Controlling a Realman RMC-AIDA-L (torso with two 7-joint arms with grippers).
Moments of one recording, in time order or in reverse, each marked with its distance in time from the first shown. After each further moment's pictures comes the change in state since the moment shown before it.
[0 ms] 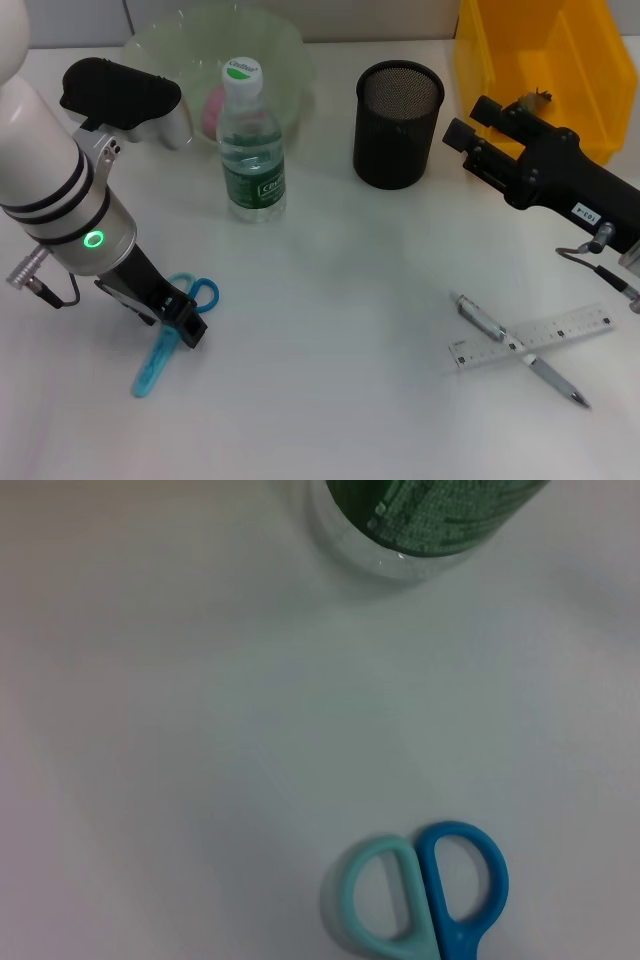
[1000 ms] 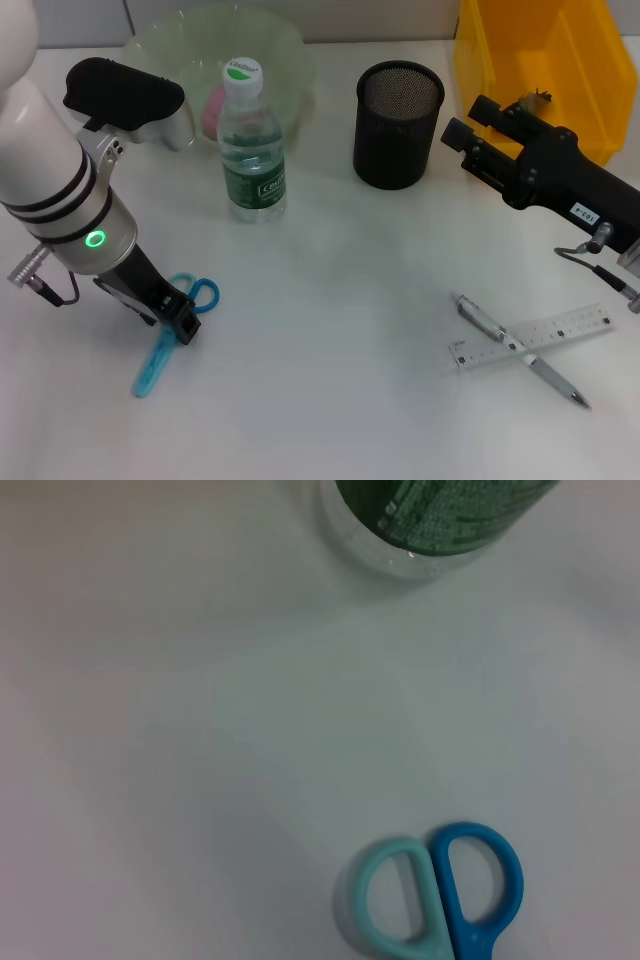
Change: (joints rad) left arm -0.009 0.000 0.011 -0.019 0.008 -0.008 0.003; right arm 0.002 0.001 0.000 0.002 0.000 -0.003 -0.002
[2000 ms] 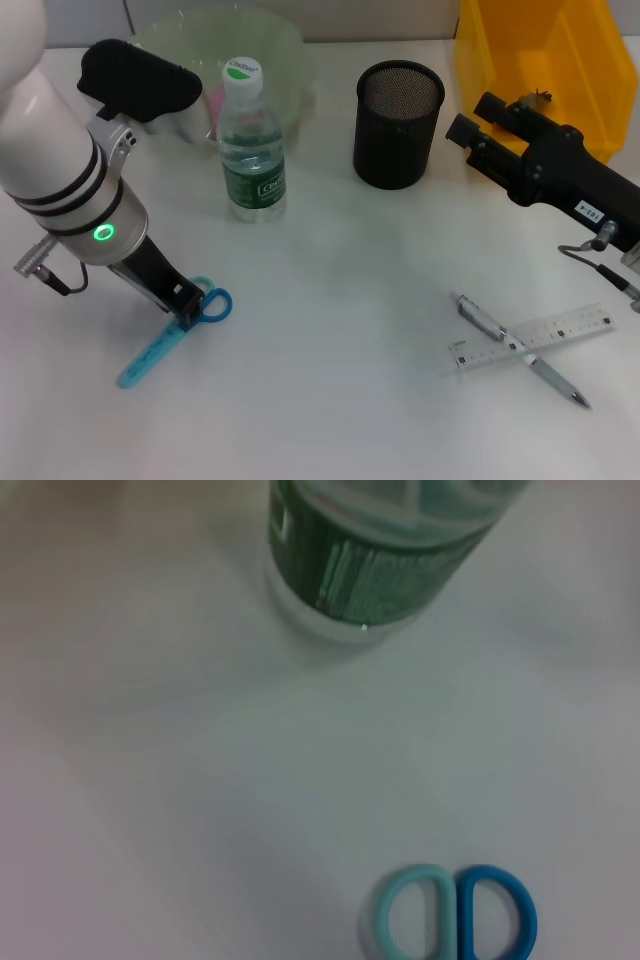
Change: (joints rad) left arm 0.023 0.002 0.057 0.114 -0.003 0.007 0.006; right arm -0.005 0.000 0.003 0.000 0.014 -0.001 0.003
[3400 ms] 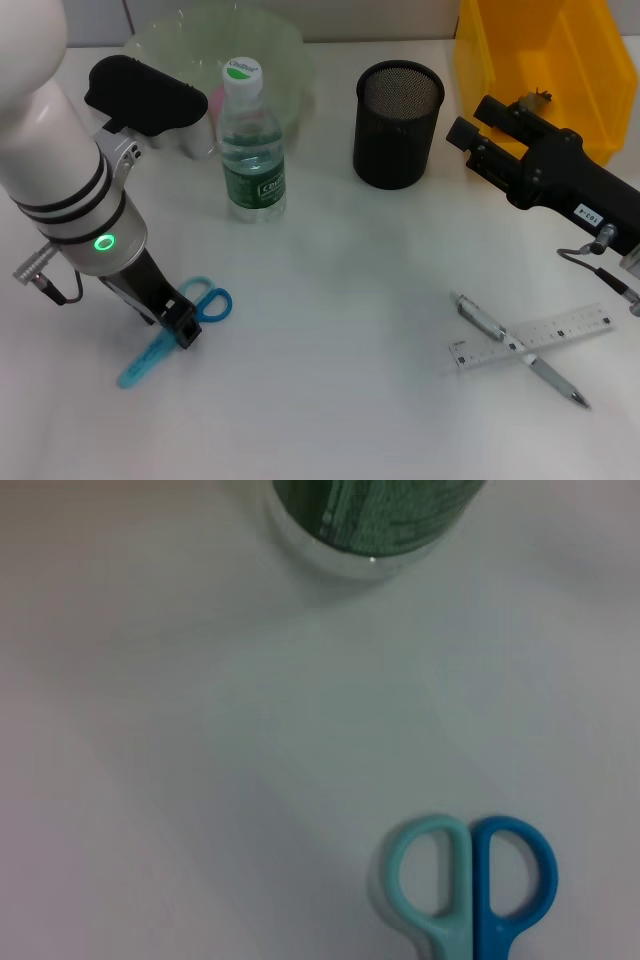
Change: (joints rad) left arm -0.032 -0.003 0.009 -0.072 0.018 0.014 0.002; right arm -0.001 0.000 0.000 0.012 0.001 0.001 -0.006
